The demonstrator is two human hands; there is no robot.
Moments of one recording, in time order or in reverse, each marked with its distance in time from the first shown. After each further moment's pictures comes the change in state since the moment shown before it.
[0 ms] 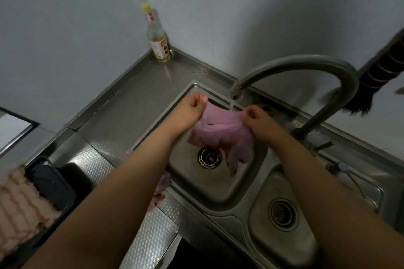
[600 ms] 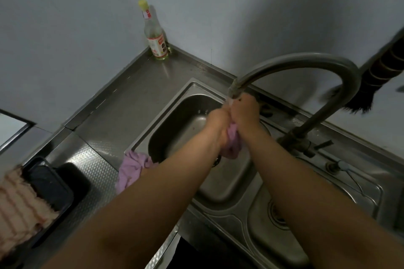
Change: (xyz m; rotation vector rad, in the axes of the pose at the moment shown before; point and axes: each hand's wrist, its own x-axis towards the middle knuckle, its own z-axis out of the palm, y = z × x) left_hand 0.004 0.040 0.079 -1.021 0.146 -0.747; right_hand 0.027 -0.039 0.051 -0.144 0.445 -0.011
